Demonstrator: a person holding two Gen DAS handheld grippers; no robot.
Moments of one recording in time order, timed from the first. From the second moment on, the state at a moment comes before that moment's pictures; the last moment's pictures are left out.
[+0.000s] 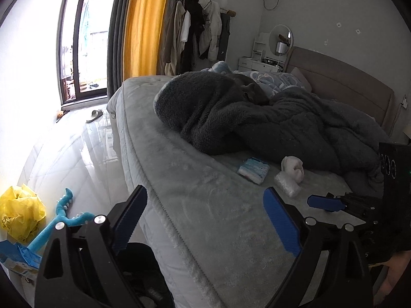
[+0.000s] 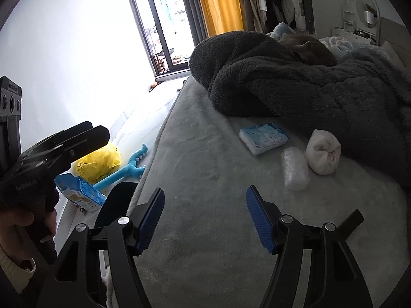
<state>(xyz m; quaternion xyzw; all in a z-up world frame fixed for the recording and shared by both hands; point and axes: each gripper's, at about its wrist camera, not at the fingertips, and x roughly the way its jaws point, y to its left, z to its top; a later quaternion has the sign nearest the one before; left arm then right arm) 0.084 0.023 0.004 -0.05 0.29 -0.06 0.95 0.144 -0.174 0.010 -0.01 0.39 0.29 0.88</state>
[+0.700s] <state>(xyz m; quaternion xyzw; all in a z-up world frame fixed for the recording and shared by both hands) 0.128 -0.048 -0.016 -0.04 0.33 -0.15 0.93 0.166 -0.287 0.001 -0.01 0.37 0.27 0.89</state>
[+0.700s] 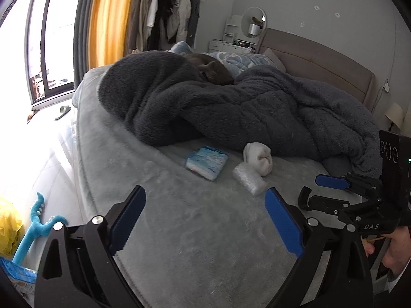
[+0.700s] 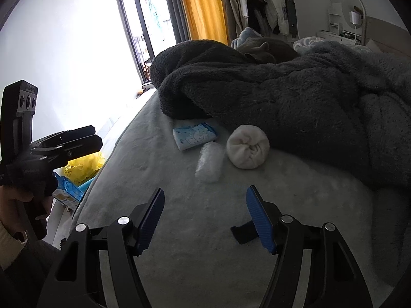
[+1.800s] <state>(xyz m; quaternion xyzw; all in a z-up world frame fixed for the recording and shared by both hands) 0.204 -0.137 -0.079 -0.04 0.42 -0.21 0.88 0.178 -0.334 -0.045 -0.03 0.39 0.33 0.86</state>
